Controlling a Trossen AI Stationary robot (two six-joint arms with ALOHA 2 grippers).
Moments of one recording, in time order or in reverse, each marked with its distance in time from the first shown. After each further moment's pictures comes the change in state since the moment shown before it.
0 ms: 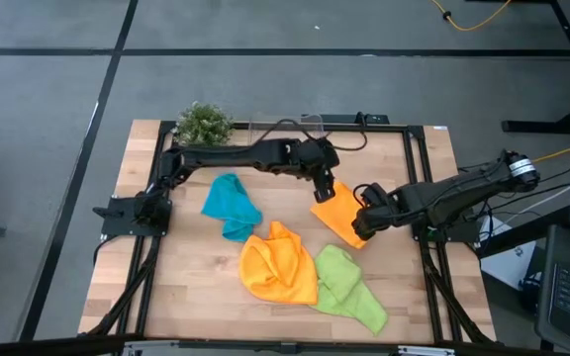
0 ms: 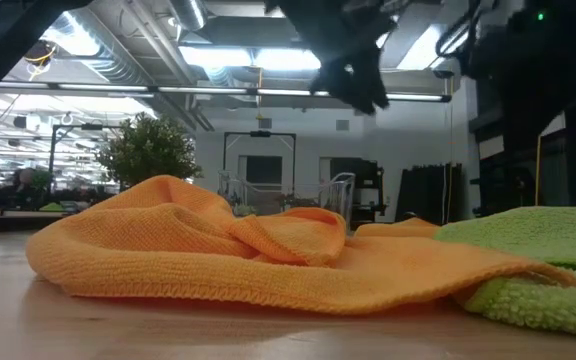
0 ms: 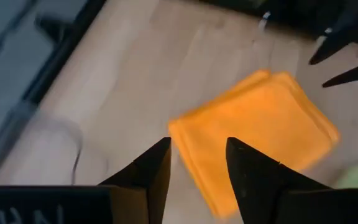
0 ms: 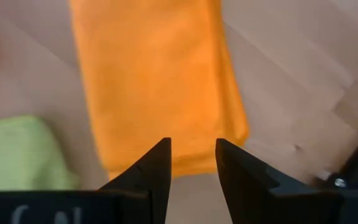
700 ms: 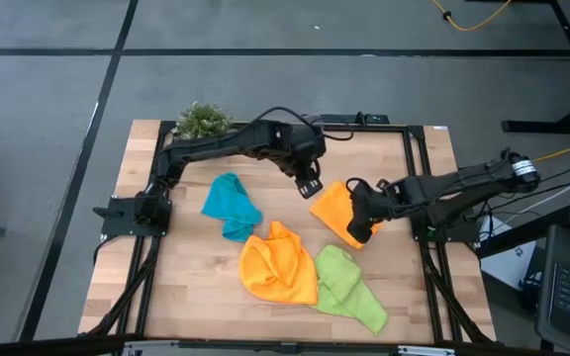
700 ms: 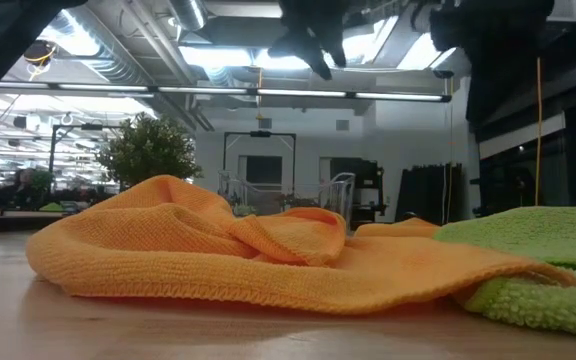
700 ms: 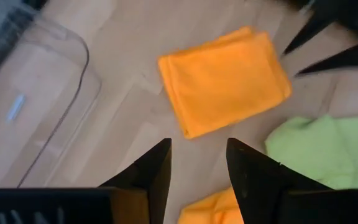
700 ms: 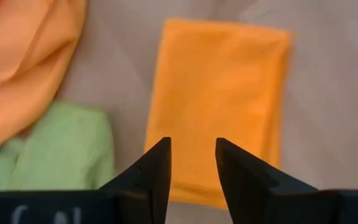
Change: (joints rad) left arm -0.008 -0.026 0.252 -0.464 0.112 -0.208; right arm -0.079 0.002 0.065 0.153 -0.098 -0.420
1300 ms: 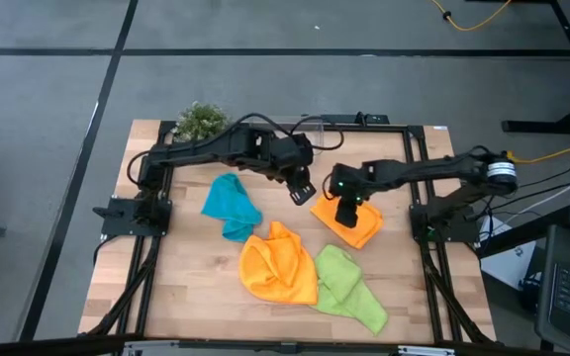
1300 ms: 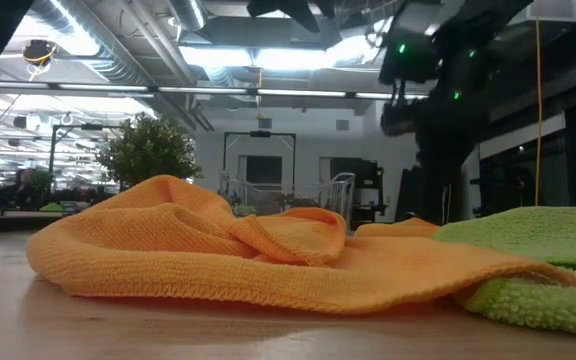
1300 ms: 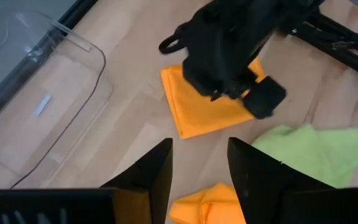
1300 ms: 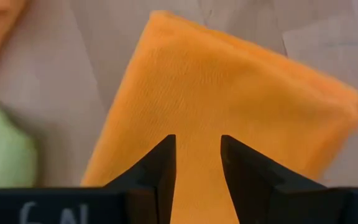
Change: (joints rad) left arm -0.104 -0.106 0.000 -0.042 -0.165 -0.122; right arm -0.371 0.246 -0.161 0.404 -0.283 -0.600
